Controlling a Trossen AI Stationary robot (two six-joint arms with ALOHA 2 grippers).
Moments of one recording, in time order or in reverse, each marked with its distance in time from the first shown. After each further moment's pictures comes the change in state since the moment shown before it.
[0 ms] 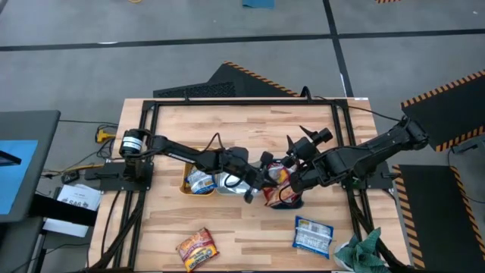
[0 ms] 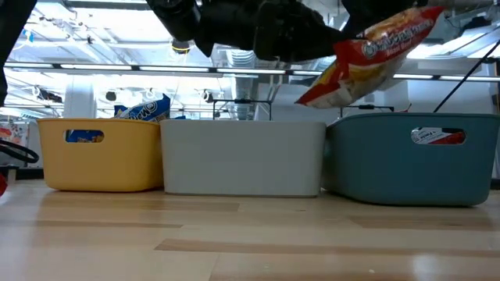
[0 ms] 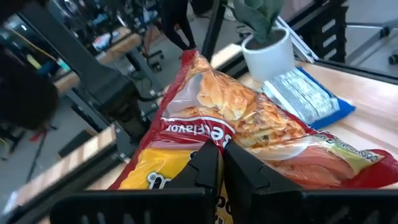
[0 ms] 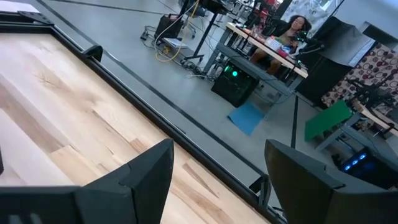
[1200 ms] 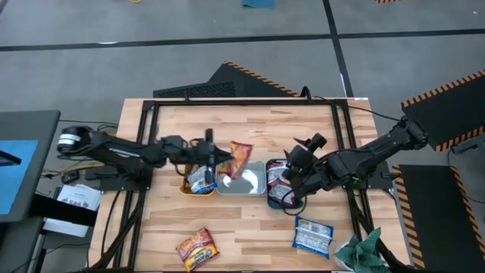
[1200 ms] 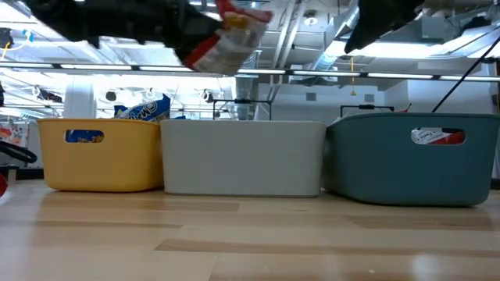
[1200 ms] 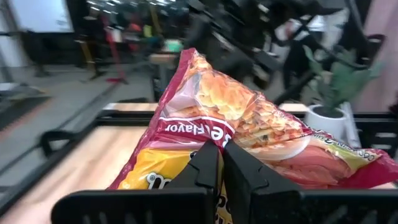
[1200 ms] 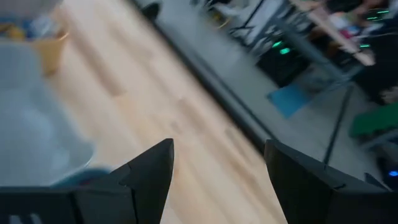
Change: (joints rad) left arm 0.069 -0.681 -0.693 0.238 -0.282 -0.515; right arm 0.046 0.000 0.000 0.027 -0.248 -0.103
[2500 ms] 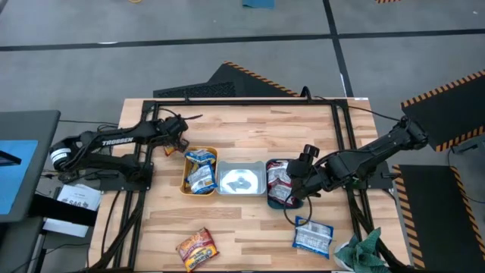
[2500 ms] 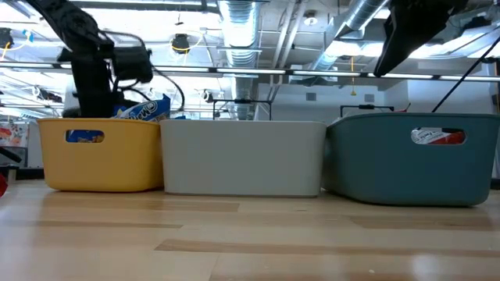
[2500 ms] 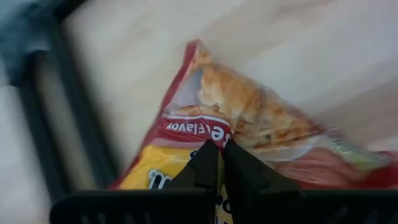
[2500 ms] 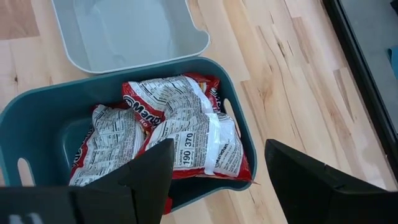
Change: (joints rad) left arm 0.565 -0.114 0.010 -1.381 -0.435 -0.382; right arm 0.015 0.000 0.000 -0.028 -0.539 -0.106
